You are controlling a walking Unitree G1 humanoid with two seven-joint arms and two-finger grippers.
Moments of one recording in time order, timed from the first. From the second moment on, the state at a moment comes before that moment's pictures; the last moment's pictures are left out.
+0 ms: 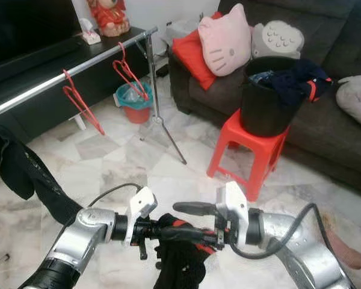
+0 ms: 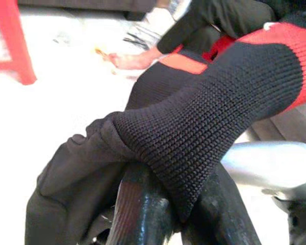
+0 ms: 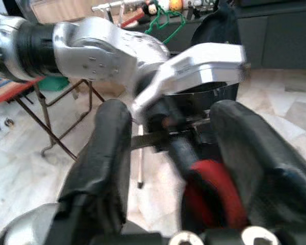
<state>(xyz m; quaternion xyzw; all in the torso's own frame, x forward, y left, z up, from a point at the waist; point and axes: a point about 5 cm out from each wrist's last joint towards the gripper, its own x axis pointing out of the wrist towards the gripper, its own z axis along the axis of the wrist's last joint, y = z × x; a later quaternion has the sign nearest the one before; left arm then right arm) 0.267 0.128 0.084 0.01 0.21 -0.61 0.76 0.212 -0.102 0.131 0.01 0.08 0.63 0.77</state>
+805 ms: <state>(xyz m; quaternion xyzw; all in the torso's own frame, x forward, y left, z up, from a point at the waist) 0.304 0.134 0.083 0.05 0.16 -0.47 0.86 0.263 -0.201 0.062 0.32 0.11 0.03 0.94</state>
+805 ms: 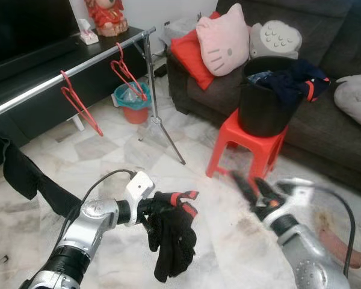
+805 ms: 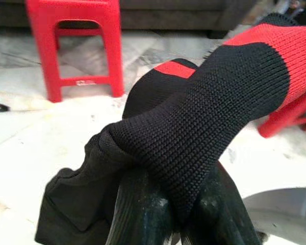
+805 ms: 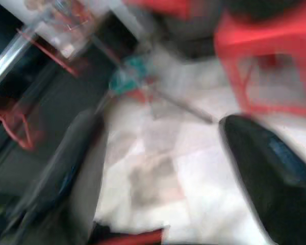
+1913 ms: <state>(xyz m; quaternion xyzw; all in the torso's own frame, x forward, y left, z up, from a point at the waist) 0.321 0.136 0.087 0.05 0.12 -0.42 0.90 0.252 -0.236 0.010 -0.27 0.23 0.18 0.92</state>
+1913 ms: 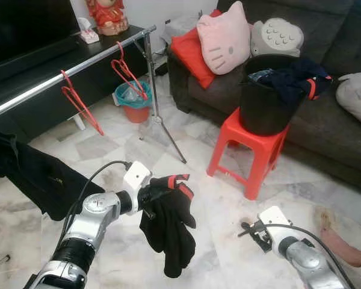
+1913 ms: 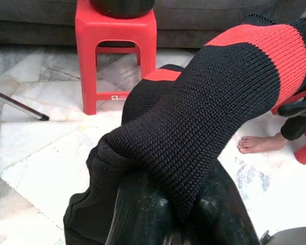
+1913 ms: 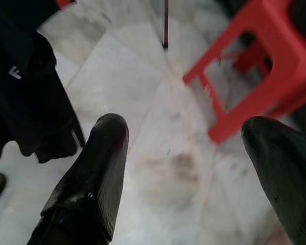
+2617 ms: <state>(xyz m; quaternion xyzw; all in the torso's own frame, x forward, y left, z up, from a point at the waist) 0.300 0.164 0.040 0.01 0.14 -0.28 0.95 0.263 -0.199 0.019 -0.14 0.12 0.17 0.97</state>
